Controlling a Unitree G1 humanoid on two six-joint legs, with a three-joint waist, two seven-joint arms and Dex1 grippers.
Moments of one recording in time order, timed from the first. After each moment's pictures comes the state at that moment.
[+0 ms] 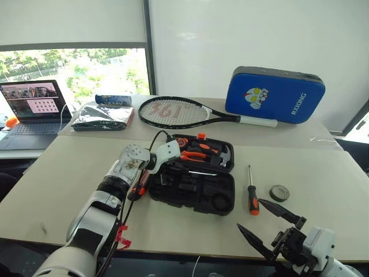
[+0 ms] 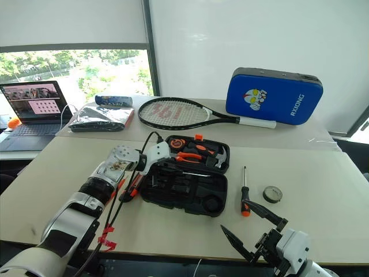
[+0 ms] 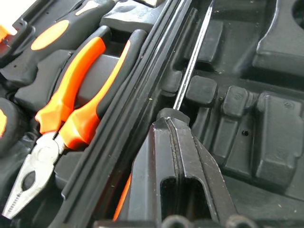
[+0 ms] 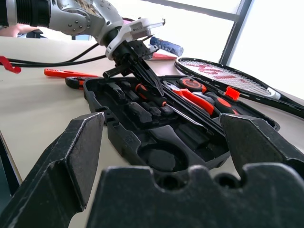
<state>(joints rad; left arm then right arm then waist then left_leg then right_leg) -0.97 0.37 -0.29 0.79 0.08 -0.01 -1.15 0.49 -0.45 -0.18 -0.48 0.42 -0.32 0.80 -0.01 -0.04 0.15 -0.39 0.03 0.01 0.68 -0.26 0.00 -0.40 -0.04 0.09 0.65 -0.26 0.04</state>
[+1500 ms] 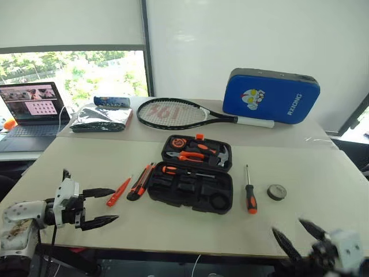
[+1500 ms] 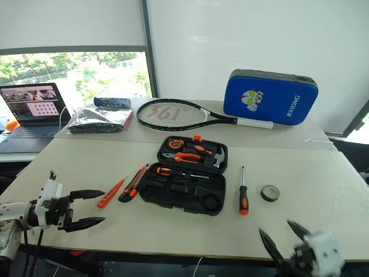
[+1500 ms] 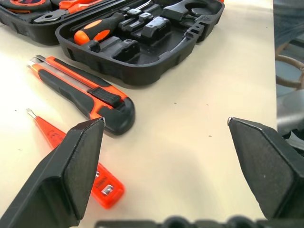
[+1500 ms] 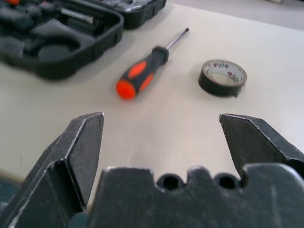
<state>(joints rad) -0.12 0.78 0.28 0.20 -0.49 0.00 -1.48 0.54 -0.53 -0.37 -0.68 0.56 0.32 0.40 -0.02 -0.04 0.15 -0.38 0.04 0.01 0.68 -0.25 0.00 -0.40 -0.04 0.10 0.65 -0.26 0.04</state>
